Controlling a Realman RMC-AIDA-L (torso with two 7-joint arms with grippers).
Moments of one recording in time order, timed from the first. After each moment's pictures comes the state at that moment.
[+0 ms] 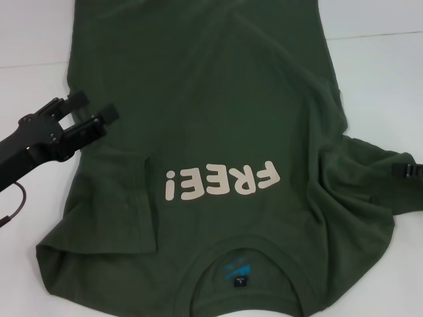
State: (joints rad) left arm -0.29 -2.16 -2.25 -0.76 -1.70 1.44 -1.44; right arm 0.37 1.92 -0.36 -0.66 -2.31 -1.41 1.93
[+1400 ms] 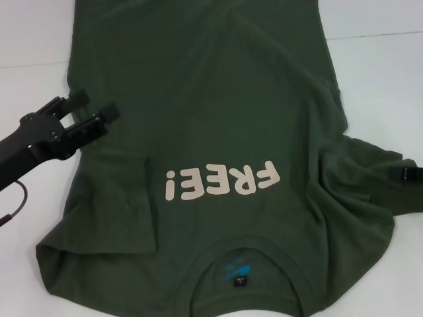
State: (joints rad) left arm -0.30 -2.16 -2.25 -0.75 -1.70 1.44 -1.44; right arm 0.38 1.93 -0.38 -0.65 -2.31 -1.42 1.94
